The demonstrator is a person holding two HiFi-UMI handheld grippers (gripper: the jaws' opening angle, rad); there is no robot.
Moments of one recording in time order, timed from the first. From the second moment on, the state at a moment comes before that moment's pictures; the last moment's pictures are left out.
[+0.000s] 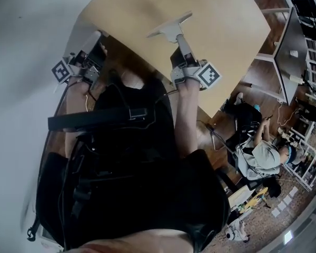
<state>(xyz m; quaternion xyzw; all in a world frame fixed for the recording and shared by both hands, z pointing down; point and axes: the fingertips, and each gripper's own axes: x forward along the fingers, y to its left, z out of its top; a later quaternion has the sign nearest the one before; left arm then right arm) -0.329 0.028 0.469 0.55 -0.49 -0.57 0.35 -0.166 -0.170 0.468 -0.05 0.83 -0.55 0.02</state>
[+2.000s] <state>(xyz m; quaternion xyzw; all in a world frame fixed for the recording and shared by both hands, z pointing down) -0.401 -0.176 0.478 0.61 -0.45 -0.48 0.44 -0.398 -0.347 0.463 -0.11 0.91 -0.39 -0.01</state>
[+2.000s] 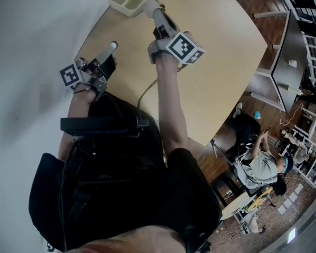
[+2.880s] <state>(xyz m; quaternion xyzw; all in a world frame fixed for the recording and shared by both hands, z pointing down) -0.449 -0.196 0.487 0.60 -0.43 -0.50 0.45 -0.507 -0.363 0.549 -0.21 0.92 -0.27 -0.17</state>
